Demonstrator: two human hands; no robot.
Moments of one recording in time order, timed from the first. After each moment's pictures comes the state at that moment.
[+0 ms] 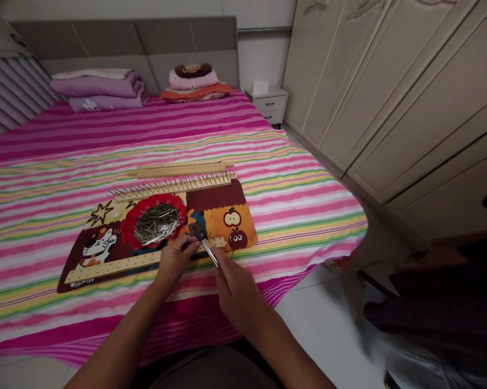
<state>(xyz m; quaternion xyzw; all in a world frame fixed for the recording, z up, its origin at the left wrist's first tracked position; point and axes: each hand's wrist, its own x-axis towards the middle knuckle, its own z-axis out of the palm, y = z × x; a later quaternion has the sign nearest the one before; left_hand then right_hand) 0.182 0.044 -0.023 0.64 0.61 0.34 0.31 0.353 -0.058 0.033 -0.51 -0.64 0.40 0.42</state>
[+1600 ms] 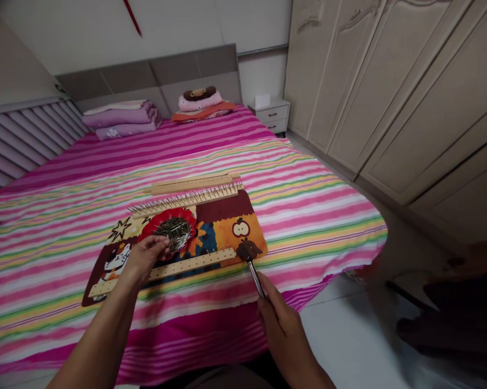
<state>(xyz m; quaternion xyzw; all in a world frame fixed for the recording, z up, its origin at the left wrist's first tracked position) 0.108 0.084 0.019 0.45 0.64 0.45 0.44 0.379 -0.103 -0.004 -0.61 -0.39 0.46 0.51</state>
